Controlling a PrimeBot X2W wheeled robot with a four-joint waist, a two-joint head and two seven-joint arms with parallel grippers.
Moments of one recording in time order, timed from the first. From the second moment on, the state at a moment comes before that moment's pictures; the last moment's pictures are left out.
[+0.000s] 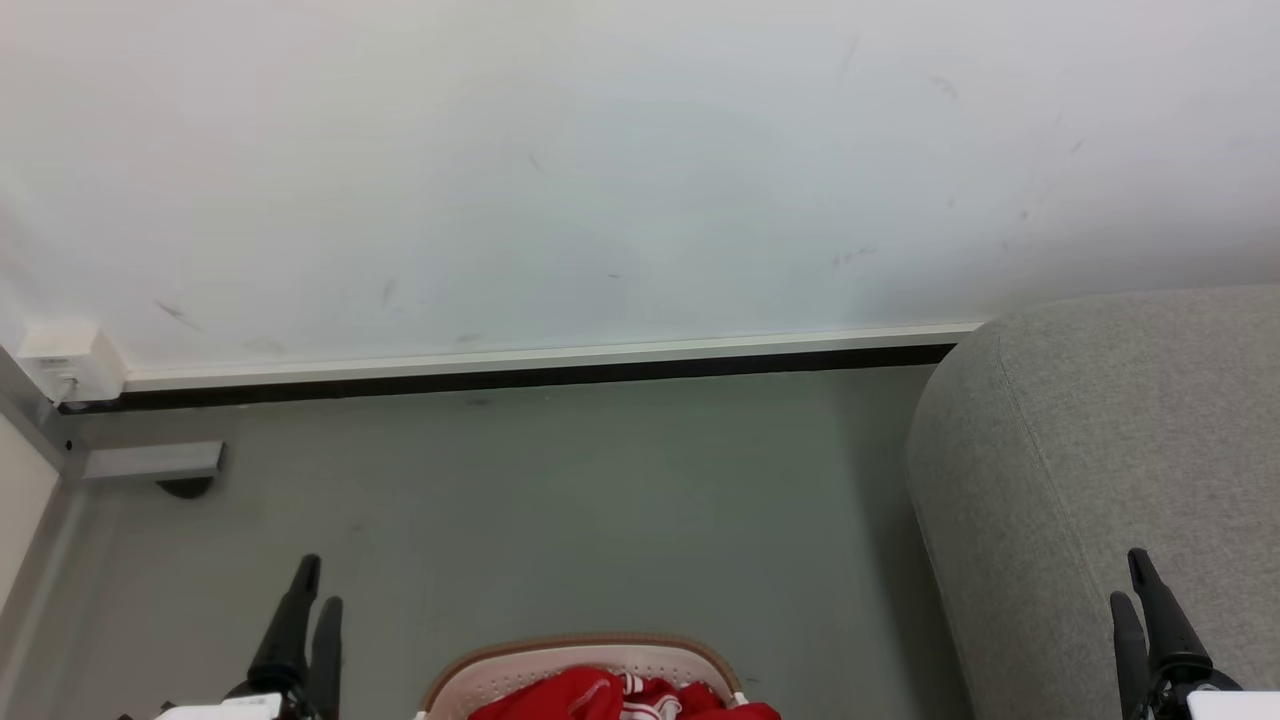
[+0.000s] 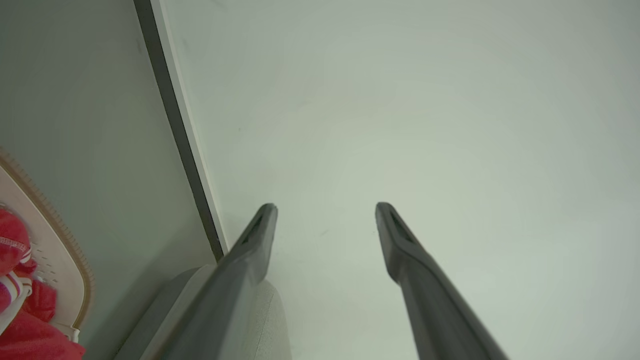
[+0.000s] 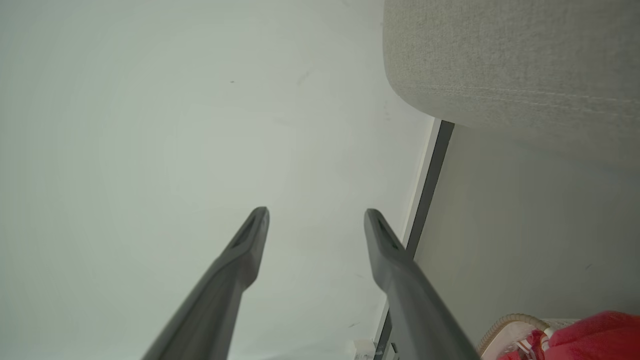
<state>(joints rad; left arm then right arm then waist) -0.07 0.04 0.11 0.28 -1.60 -0.13 0.10 -0.07 -0.04 -0.10 0.28 1.62 0.13 0.11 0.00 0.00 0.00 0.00</state>
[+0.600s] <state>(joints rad) -0.06 0.04 0.10 0.19 -1.40 -0.13 0.02 -0.07 -0.05 0.01 0.21 1.55 0.13 0.02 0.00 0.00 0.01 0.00</state>
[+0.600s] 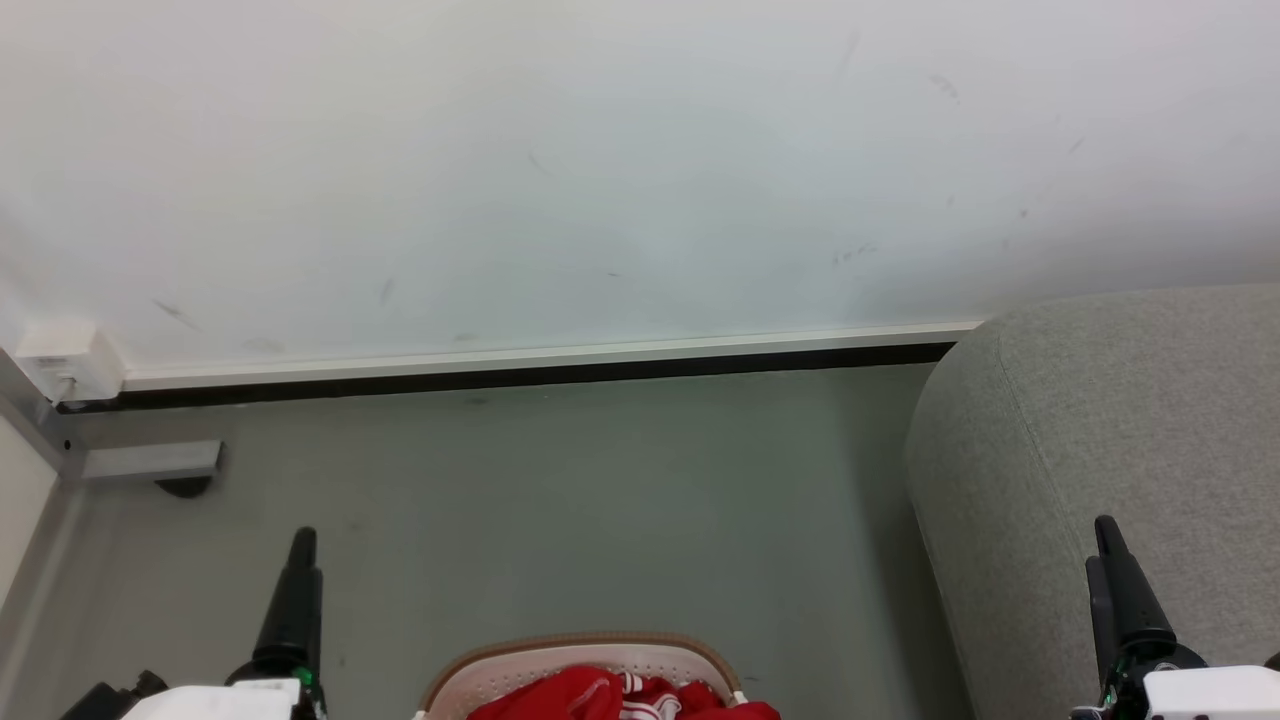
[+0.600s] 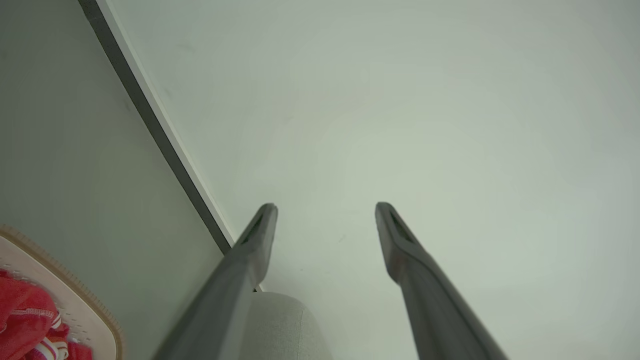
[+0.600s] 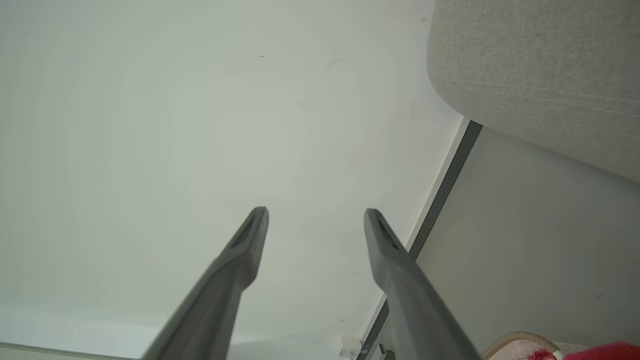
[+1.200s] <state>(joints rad) -0.05 0.04 0.05 0.10 -0.94 -0.10 -0.05 -0.07 -0.06 0.04 0.17 1.14 0.13 -0.05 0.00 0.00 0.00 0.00</state>
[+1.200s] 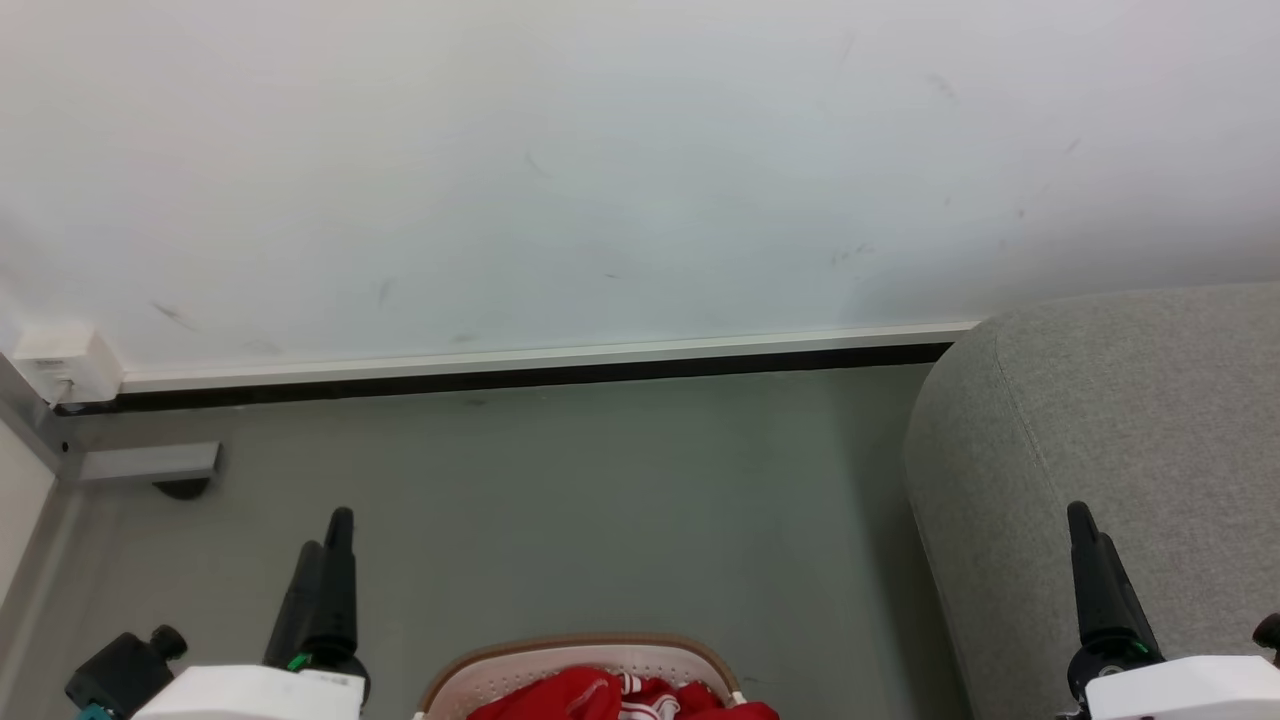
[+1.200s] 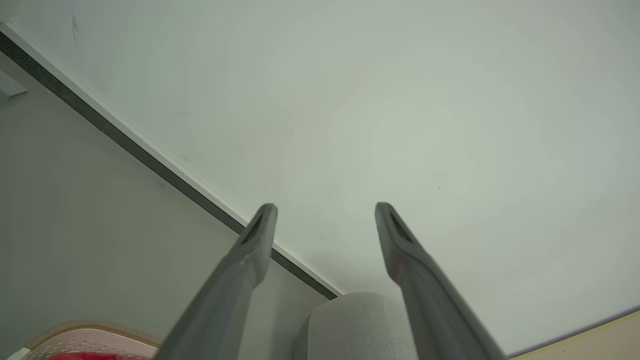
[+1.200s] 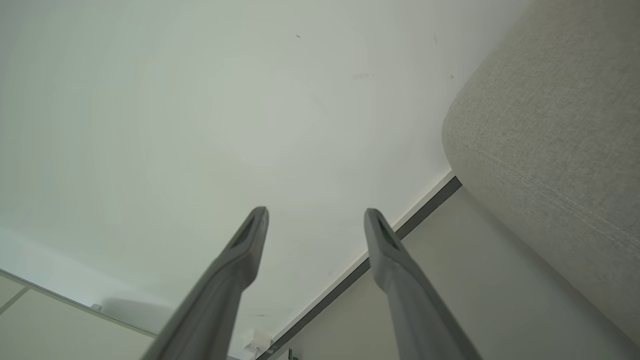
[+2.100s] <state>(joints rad) -0.02 0.07 -0.01 0.10 -0.55 -0.01 -0.13 -0.07 -0.05 0.09 0.21 0.69 0.13 -0.13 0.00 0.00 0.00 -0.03</state>
